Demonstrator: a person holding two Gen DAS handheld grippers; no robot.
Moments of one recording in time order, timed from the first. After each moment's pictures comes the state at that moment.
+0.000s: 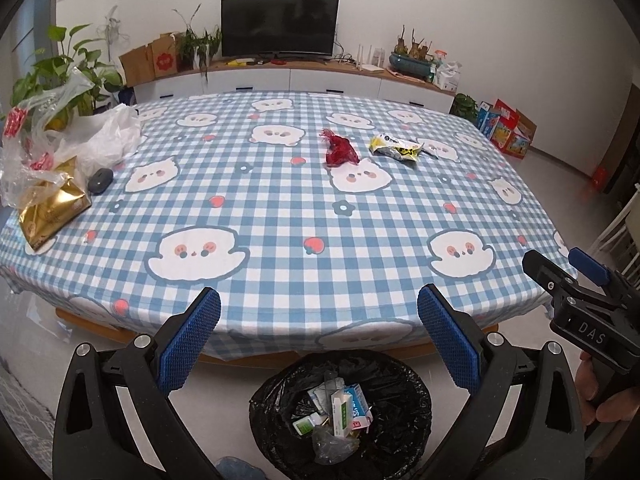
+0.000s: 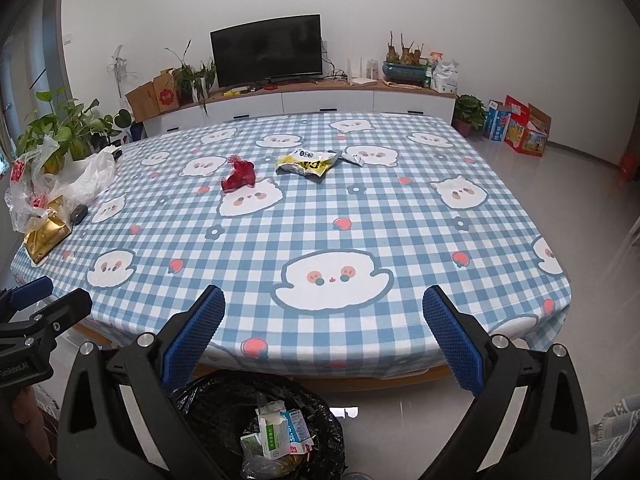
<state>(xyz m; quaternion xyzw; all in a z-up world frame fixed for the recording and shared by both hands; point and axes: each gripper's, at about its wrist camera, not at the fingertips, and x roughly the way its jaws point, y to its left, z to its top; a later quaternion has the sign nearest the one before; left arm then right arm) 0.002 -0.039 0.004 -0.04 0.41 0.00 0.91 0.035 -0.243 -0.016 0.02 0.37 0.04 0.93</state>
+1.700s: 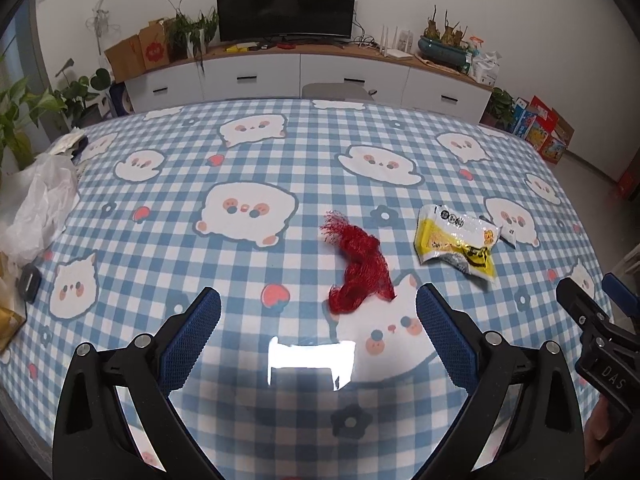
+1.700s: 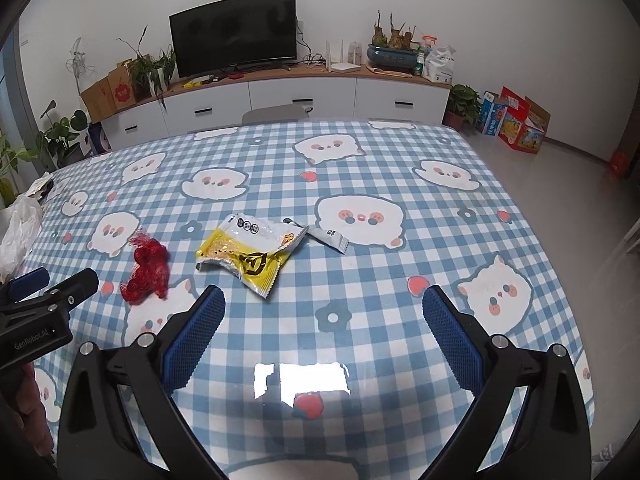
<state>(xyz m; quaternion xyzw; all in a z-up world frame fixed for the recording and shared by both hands) 0.269 -0.050 -0.029 -0.04 0.44 0.03 0.89 0.272 -0.256 -0.041 0.01 0.40 -0.01 0.91</state>
